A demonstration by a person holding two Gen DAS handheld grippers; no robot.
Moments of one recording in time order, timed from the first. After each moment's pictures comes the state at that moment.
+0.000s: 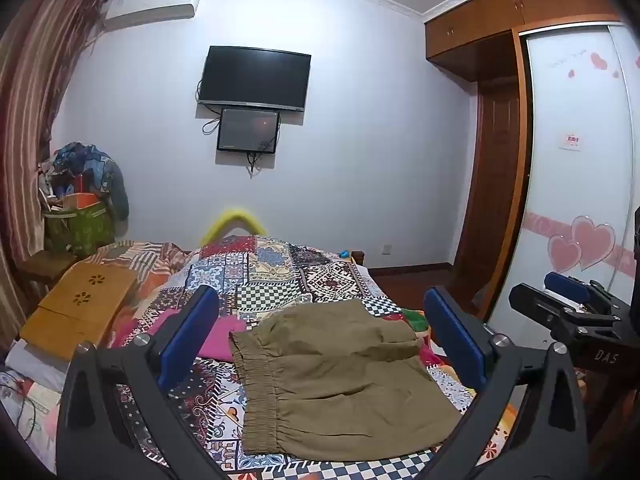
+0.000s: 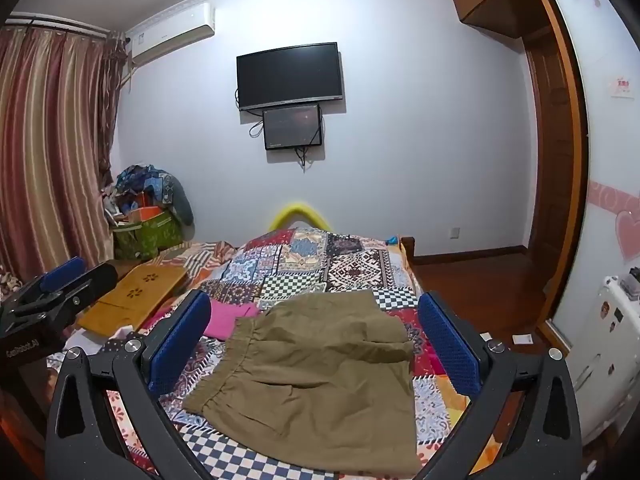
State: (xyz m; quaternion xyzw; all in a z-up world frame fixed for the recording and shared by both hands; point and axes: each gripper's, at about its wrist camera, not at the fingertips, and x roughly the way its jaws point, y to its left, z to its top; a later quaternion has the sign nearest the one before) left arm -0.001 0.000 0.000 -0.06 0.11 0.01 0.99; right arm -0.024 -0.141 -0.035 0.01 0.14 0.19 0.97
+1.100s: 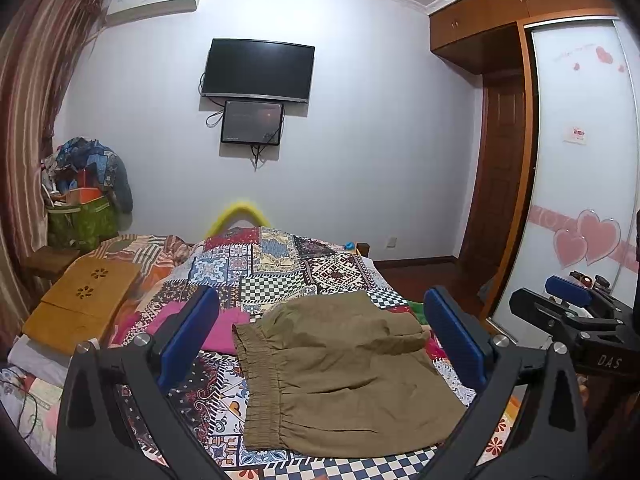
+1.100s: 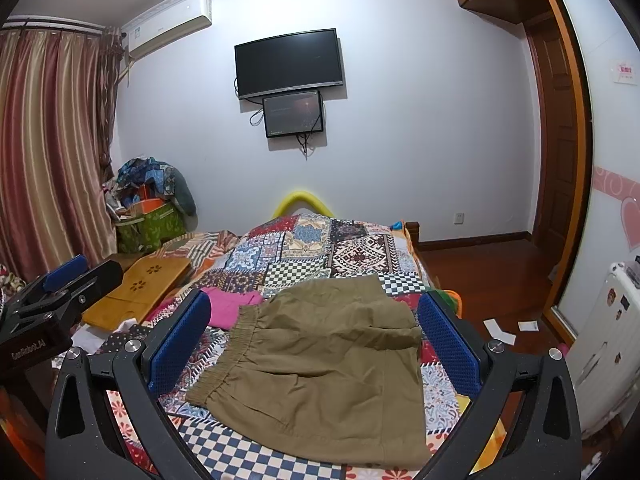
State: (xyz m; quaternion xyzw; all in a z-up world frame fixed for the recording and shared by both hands) left arm 0.003 0.003 -0.005 -0.06 0.13 0.02 0.99; right arm -0.022 -0.135 -0.043 0.02 0.17 0.19 0.97
